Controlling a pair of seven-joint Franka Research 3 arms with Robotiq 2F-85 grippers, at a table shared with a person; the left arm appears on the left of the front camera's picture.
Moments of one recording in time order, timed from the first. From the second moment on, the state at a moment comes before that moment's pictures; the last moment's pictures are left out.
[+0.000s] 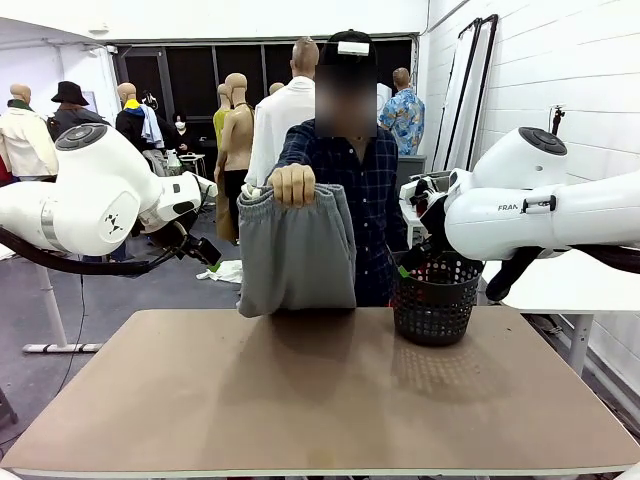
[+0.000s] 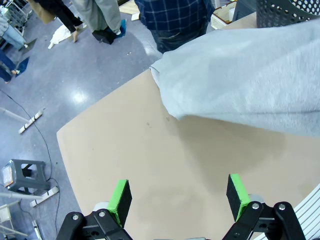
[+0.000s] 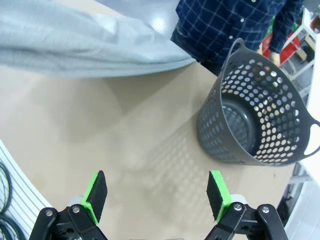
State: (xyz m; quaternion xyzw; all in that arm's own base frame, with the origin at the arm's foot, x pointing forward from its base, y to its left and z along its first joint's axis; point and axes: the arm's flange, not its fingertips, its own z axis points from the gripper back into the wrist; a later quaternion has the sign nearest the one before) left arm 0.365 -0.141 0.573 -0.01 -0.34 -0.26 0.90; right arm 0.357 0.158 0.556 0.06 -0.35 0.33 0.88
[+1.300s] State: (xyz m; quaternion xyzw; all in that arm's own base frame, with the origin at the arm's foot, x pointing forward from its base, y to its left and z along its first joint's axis) left arm 0.364 -0.144 0.574 0.00 -0.34 -0.29 0.90; right arm 0.356 0.160 0.557 0.05 -0.35 0.35 0.87
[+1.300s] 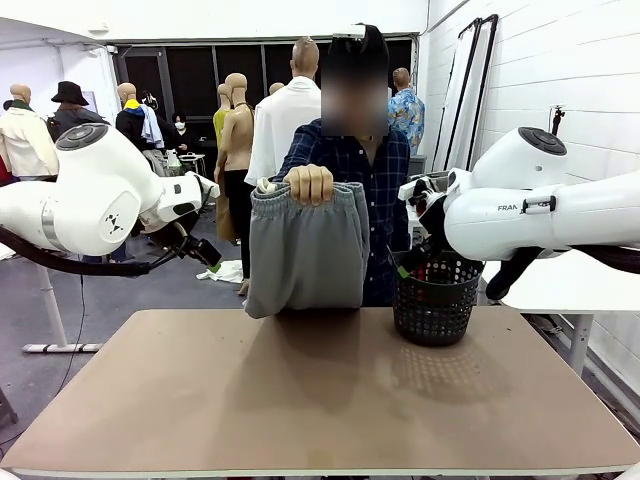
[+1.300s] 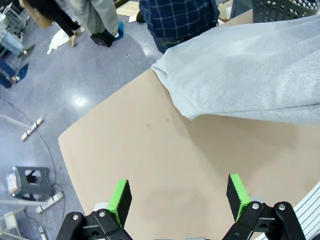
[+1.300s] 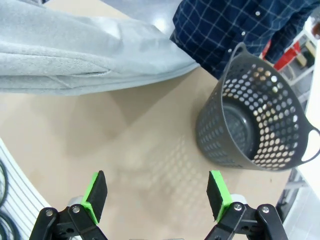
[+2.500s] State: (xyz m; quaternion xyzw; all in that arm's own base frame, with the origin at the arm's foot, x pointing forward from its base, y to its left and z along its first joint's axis) left arm 0.376 -0.146 0.584 0.06 -0.32 -0.54 0.77; right arm 0.363 0.163 0.546 0.05 -0.37 0.59 0.72
